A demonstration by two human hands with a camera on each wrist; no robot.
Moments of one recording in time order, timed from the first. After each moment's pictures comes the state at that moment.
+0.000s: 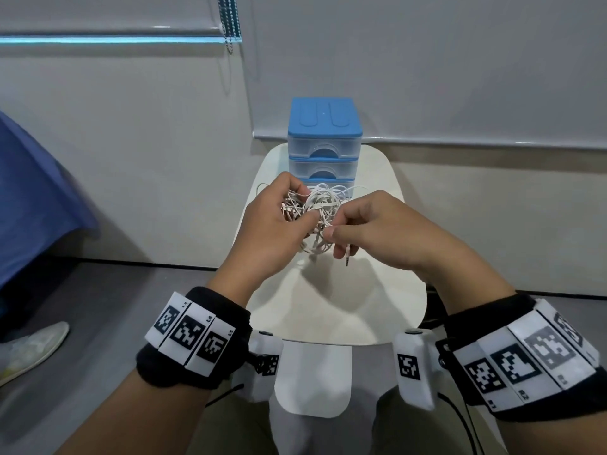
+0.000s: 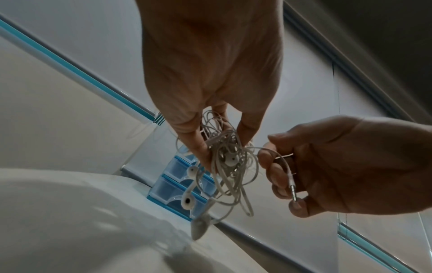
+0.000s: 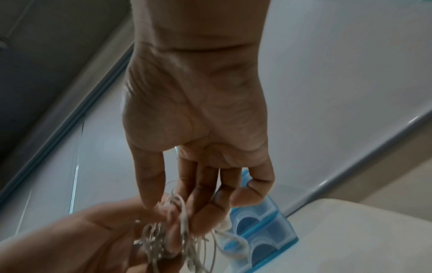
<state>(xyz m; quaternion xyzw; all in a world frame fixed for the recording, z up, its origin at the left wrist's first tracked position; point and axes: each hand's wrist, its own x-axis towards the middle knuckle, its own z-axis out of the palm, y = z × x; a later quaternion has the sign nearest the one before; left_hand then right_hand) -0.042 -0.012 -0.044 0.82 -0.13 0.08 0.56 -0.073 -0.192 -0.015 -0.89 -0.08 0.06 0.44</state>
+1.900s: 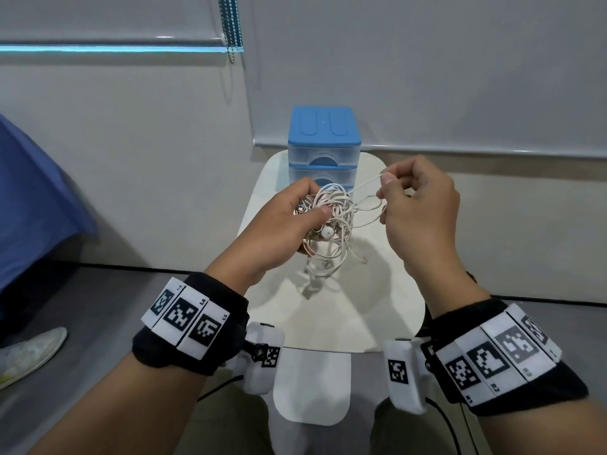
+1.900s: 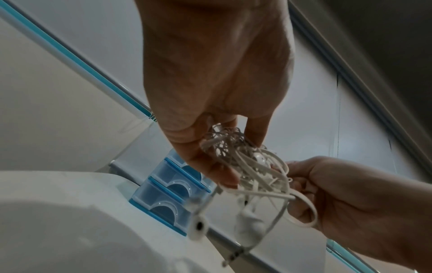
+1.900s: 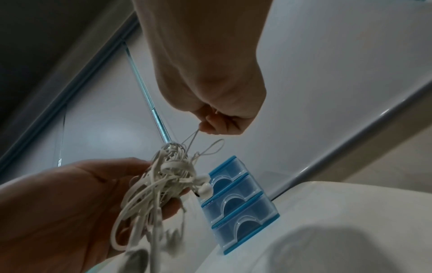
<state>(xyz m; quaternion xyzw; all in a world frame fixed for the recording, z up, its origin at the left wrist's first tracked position) -0.037 -0.016 -0.025 0.78 -0.17 -0.07 0.60 -0.048 -0.204 -0.030 -0.77 0.06 -0.36 0.52</state>
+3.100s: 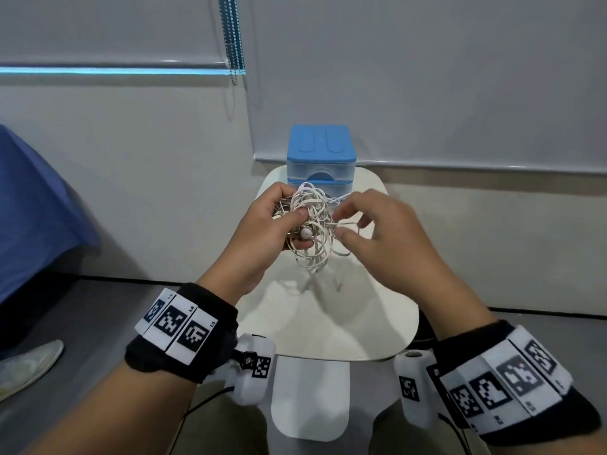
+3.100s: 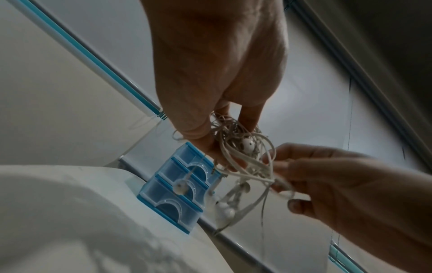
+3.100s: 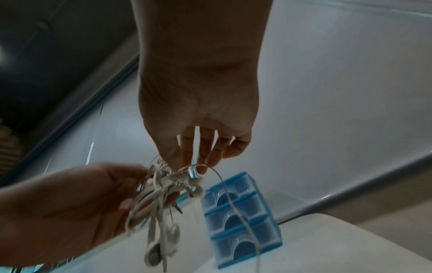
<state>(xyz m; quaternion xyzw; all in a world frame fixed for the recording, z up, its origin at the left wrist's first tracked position) -0.034 -0.008 -0.027 0.70 -0.13 -0.03 0.70 -0.072 -0.200 -0.024 -0.90 -0.14 -0.23 0.35</state>
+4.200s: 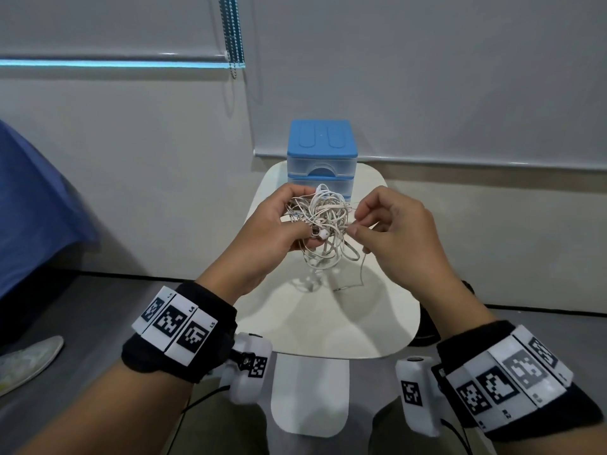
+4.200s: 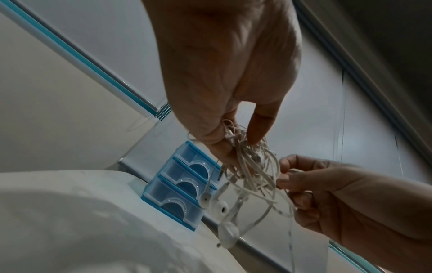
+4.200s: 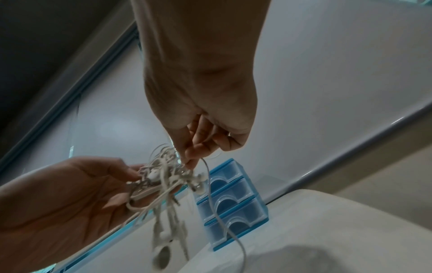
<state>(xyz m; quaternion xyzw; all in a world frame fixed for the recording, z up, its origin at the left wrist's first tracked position) -0.039 -0.010 -0.029 0.72 -0.15 -0.06 0.68 -0.067 -0.210 -0.036 -0.83 -0.04 -0.20 0.52</state>
